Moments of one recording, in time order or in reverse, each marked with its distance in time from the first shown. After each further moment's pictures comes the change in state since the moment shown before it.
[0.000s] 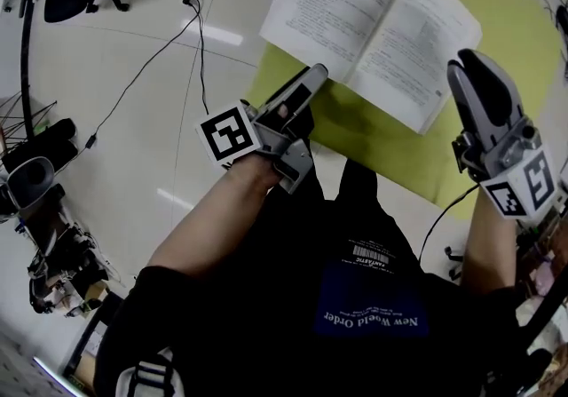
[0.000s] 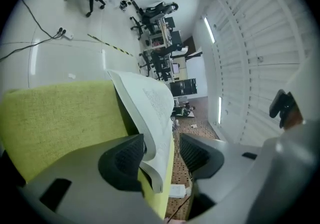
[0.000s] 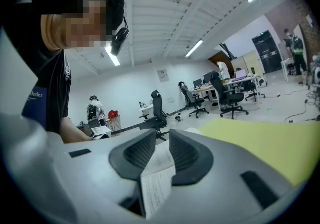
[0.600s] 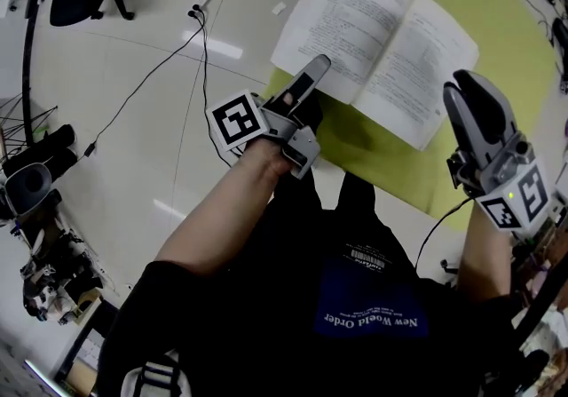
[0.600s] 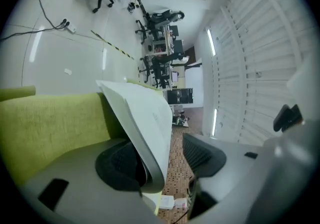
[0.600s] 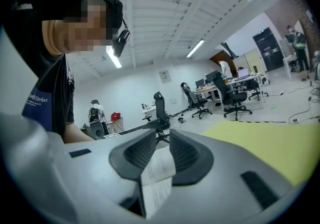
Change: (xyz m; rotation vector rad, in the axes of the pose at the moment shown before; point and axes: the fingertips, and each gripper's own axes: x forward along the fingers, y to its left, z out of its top) left arm 0.018 -0.013 0.033 -0.063 -0.063 -0.092; right arm 0.000 0.021 0.027 0.012 -0.013 0.027
